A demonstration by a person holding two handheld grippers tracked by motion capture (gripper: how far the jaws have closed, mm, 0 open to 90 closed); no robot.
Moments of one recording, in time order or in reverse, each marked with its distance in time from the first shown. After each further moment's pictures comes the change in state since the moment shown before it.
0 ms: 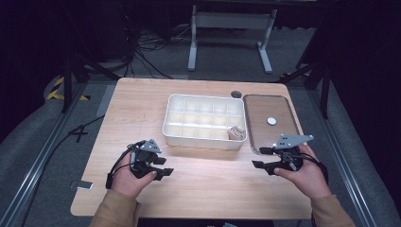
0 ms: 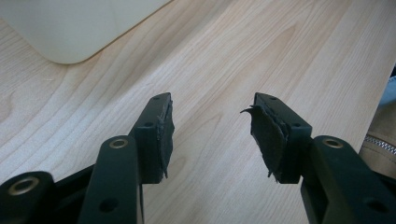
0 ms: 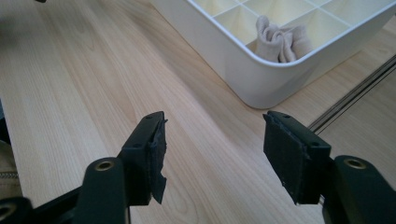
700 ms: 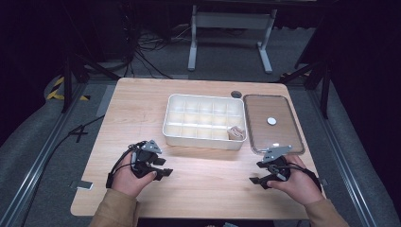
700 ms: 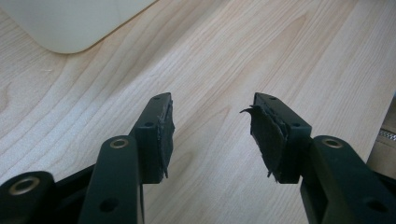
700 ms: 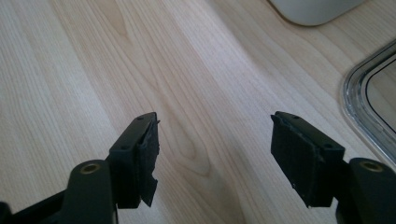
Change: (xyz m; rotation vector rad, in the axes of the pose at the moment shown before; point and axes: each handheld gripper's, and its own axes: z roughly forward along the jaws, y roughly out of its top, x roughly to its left) left arm 0.005 -0.003 0.008 0.032 0.004 0.004; right arm 0.009 -0.030 0.036 0.252 0.002 -0.066
